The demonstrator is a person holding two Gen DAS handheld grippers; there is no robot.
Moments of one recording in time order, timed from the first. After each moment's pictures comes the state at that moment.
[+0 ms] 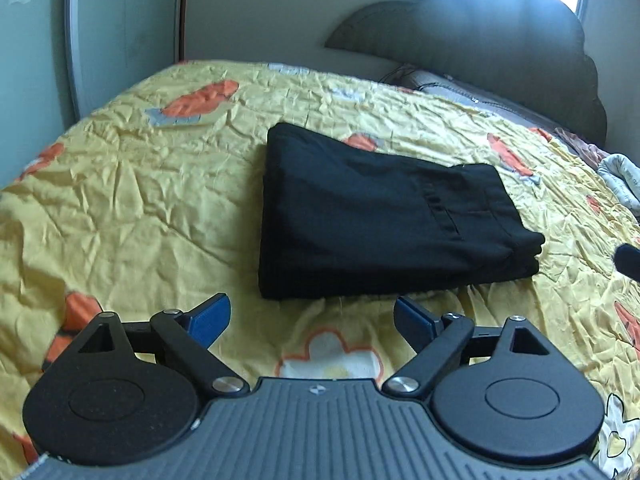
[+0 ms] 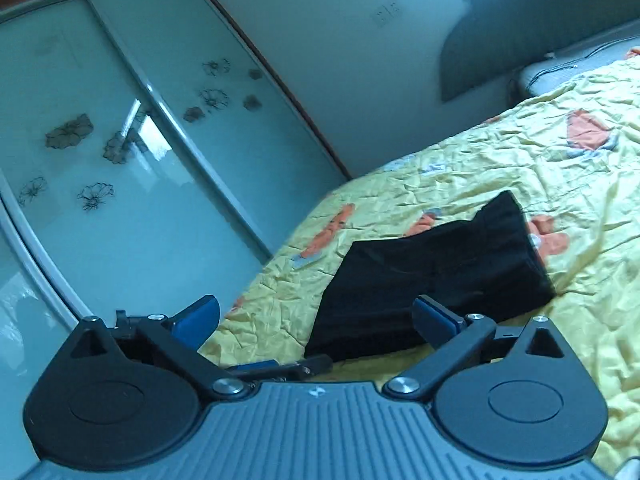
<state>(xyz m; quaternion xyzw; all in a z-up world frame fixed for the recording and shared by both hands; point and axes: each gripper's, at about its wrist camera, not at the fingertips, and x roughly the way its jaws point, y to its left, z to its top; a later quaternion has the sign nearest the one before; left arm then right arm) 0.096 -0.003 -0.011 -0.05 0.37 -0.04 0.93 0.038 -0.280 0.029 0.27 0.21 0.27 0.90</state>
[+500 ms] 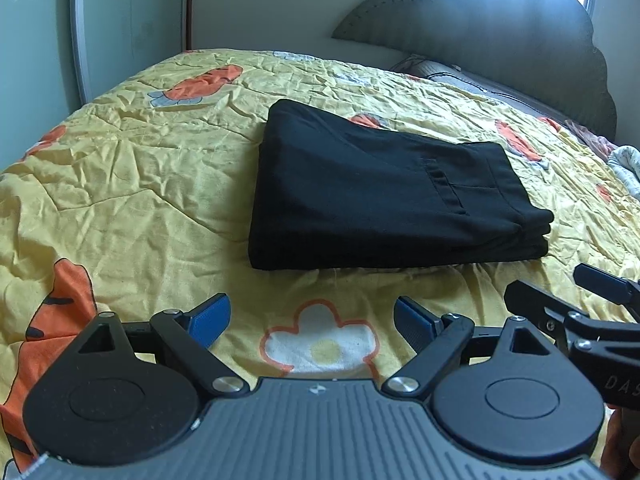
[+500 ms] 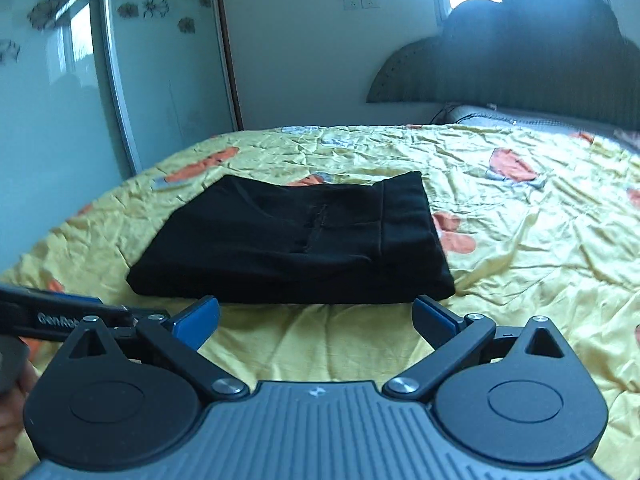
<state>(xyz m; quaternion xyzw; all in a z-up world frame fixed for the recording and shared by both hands) 0.091 -0.014 -0.027 -0.04 0.37 -0.02 0.93 0.063 -0.230 -0.029 0.06 0.26 0.11 0.96</state>
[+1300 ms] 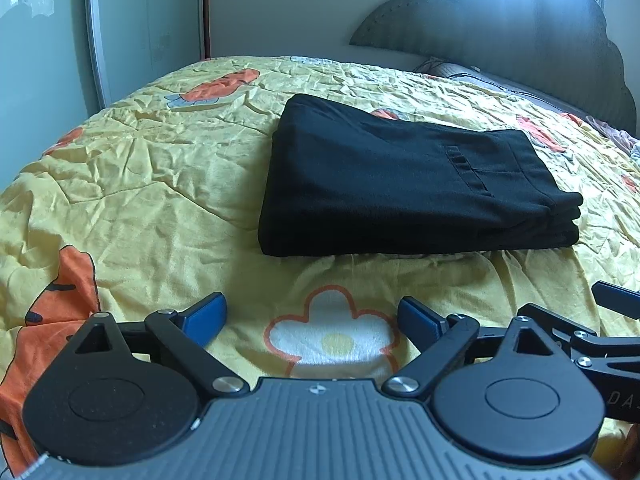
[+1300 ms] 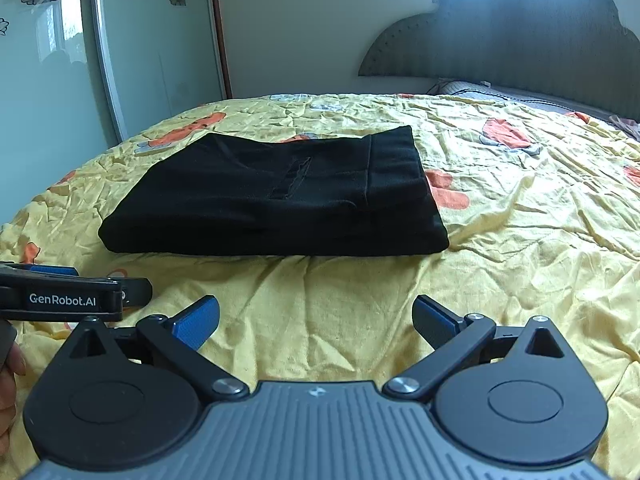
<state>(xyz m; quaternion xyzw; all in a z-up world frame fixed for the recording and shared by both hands) 0.088 -0.024 -0.048 -0.01 0.36 0.02 0.93 0.067 -0.233 -0.059 0.06 0.30 0.10 0.95</state>
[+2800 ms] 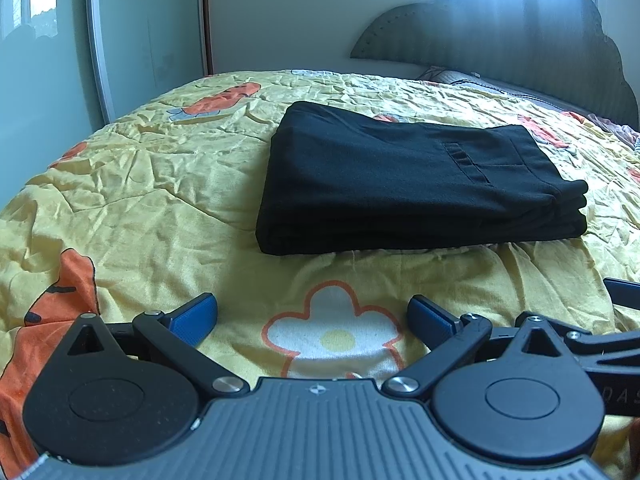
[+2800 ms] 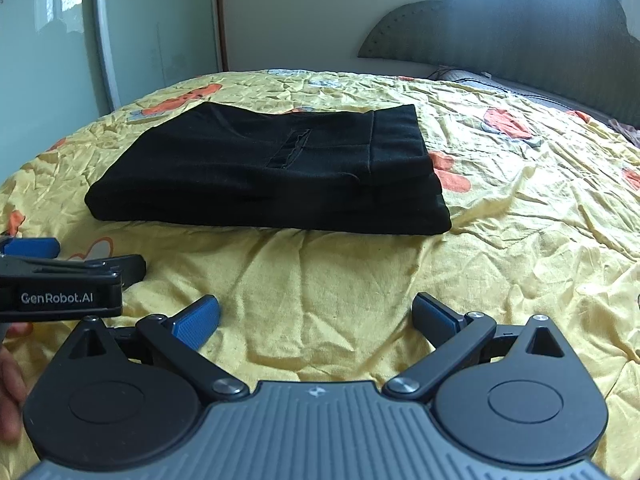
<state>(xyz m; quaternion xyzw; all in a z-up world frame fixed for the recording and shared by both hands) 0.085 -0.029 -0.057 0.01 0.33 0.02 0.94 0.071 -0.228 -0.066 0.03 0.32 0.09 0.94</state>
